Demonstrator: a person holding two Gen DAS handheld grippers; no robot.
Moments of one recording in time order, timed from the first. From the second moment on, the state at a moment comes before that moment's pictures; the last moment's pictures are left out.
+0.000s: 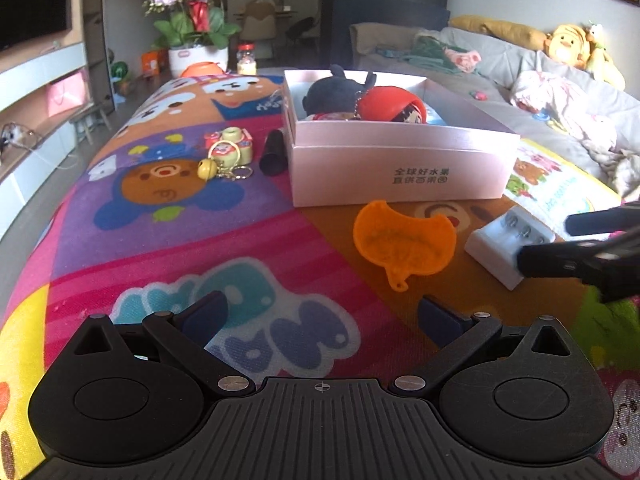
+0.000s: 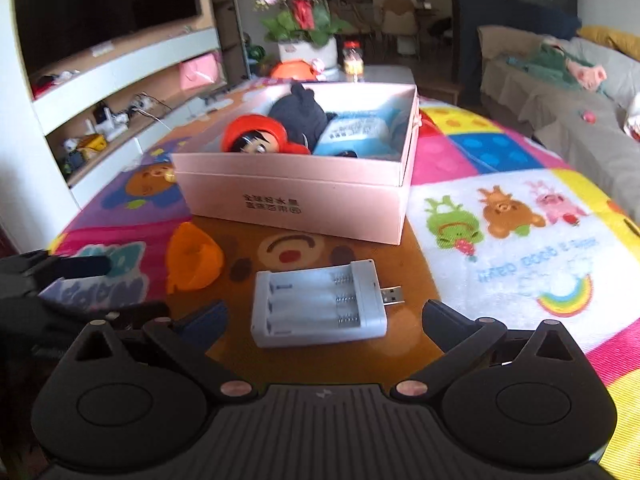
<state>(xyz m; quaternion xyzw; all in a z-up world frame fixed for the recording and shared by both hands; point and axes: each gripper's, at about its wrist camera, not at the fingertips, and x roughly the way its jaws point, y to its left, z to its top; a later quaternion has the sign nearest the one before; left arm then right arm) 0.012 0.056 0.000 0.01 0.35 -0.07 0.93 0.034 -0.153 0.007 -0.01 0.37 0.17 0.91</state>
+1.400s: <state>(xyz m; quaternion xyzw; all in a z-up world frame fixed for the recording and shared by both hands) 0.027 0.031 0.016 0.03 0.32 -0.14 0.94 -0.025 -0.163 -0.010 -0.06 0.36 0.16 0.92</state>
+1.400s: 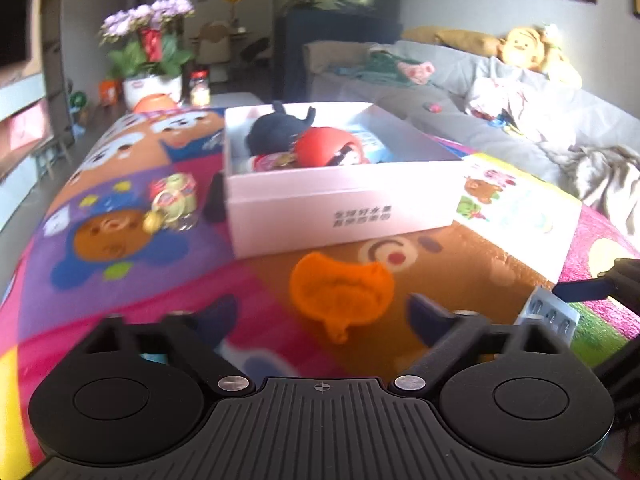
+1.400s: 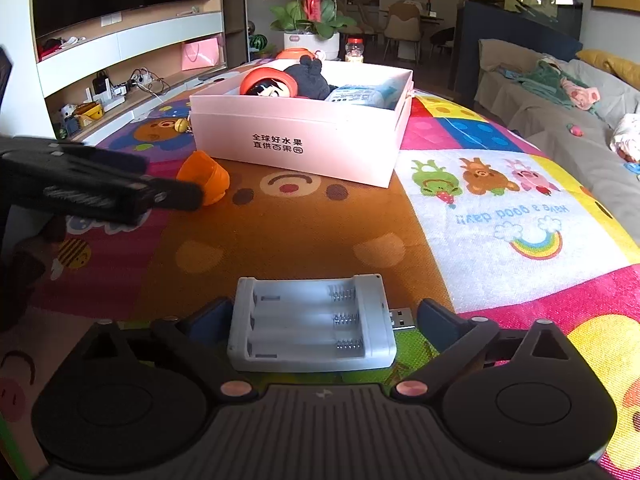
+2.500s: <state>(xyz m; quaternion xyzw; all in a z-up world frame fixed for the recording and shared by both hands) -0.034 0.027 0.072 0.10 0.20 -0.16 0.96 -0.057 -0.168 0.118 -0.05 0.26 0.19 0.95</state>
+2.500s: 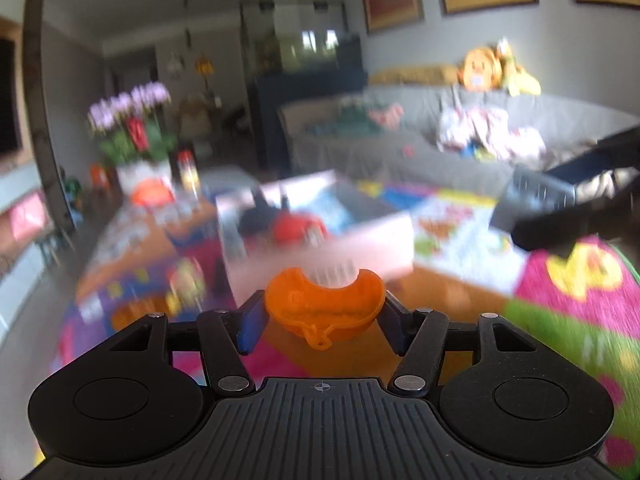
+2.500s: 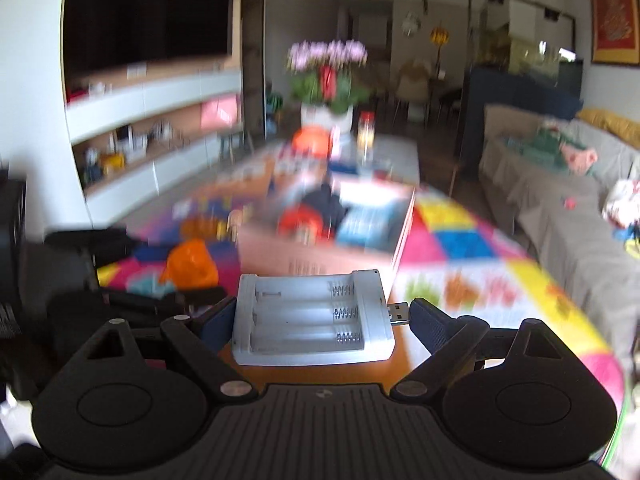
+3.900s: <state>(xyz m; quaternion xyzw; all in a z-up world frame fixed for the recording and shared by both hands) 0.148 0.139 0.044 -0.01 0.30 -0.01 0.95 -0.011 -0.117 0.019 -0.13 0.31 0.25 0.91</state>
